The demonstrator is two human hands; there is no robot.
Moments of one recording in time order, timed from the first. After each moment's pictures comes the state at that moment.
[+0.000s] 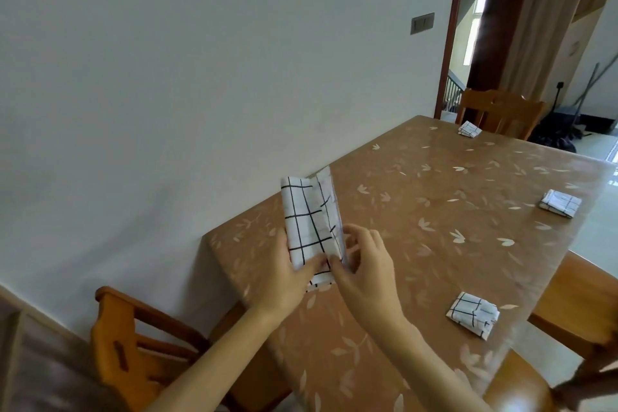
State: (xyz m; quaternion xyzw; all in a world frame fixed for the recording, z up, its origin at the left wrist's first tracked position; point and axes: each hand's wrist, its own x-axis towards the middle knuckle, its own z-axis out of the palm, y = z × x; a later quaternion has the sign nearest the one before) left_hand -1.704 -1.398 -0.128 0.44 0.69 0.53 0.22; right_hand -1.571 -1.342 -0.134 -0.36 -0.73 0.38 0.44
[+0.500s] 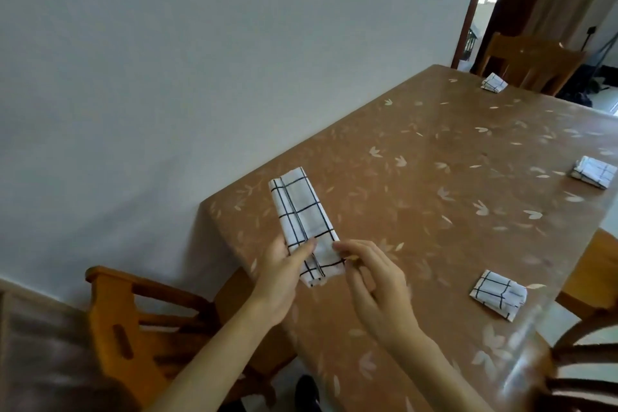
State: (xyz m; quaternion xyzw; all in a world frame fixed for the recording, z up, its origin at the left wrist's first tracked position) left_hand -1.780 -1.377 -0.178 0.27 0.64 0.57 0.44; right_hand -1.619 -1.328 -0.187 -0.29 -0.76 0.40 0.43
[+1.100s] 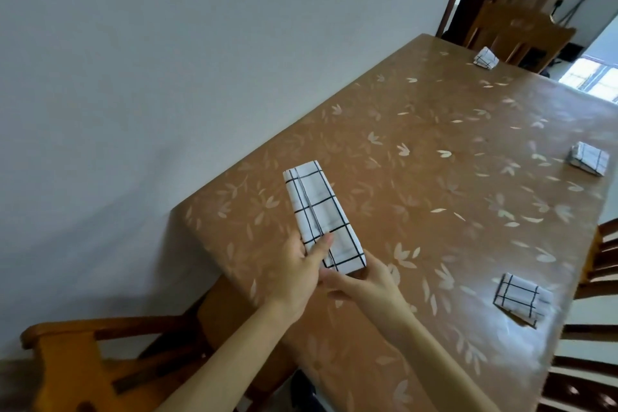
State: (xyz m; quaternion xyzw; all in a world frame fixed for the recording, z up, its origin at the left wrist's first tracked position) left_hand -1.878 -1.298 -0.223 0.27 0.63 0.53 0.50; right_hand -1.742 -1.270 -0.215 -0.46 -0.50 0.69 0.25
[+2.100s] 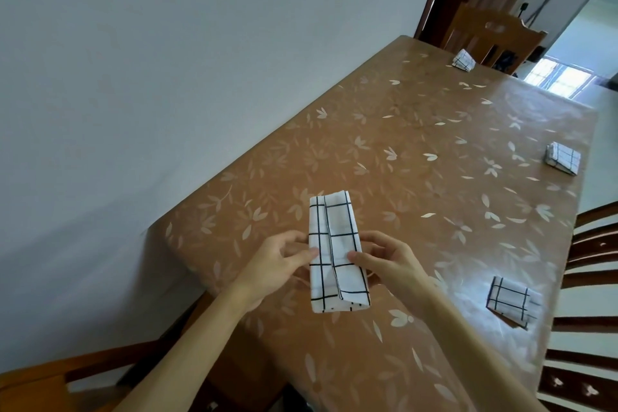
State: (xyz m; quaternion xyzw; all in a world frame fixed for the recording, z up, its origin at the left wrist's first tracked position) left_hand -1.946 -1.261 -0.221 0.39 0.62 0.37 0.56; right_hand -1.732 -1.200 -0.223 -0.50 -0.54 0.65 0.22
